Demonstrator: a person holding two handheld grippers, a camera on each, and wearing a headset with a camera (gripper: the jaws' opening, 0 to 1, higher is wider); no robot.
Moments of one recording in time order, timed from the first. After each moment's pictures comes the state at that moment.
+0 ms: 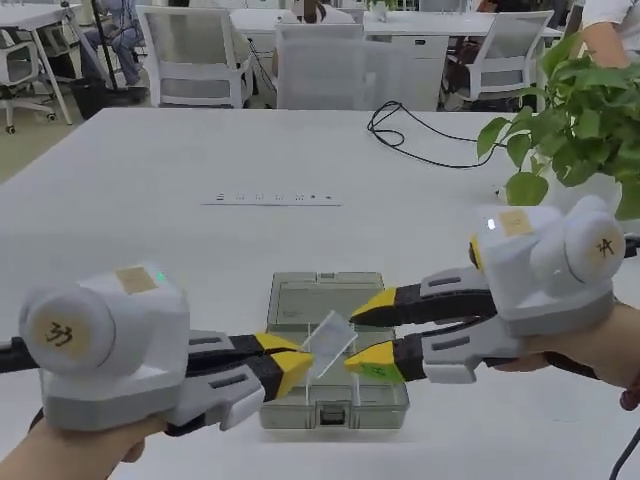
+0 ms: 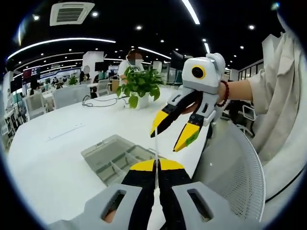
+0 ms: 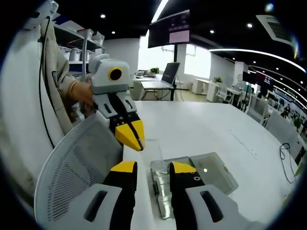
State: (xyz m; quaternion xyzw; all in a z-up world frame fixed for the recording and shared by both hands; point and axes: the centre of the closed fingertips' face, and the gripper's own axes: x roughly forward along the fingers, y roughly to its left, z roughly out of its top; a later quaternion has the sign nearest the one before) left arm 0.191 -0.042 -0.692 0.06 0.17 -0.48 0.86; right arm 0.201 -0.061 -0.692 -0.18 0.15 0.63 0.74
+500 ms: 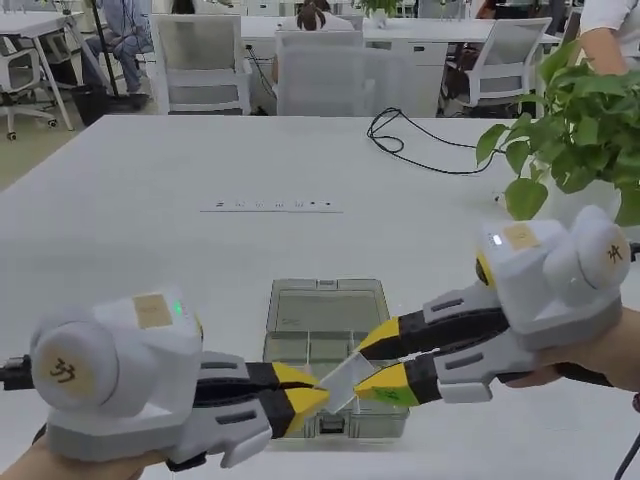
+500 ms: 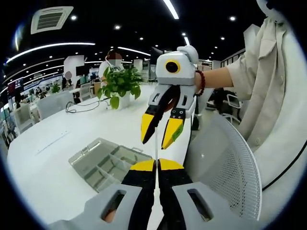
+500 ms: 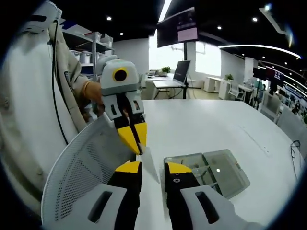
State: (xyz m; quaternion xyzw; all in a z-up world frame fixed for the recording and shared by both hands) left arm 0.167 -0.059 -0.699 0.10 0.16 -0.54 0.82; right arm 0.181 -0.067 -0.698 -0.15 0.17 0.68 0.70
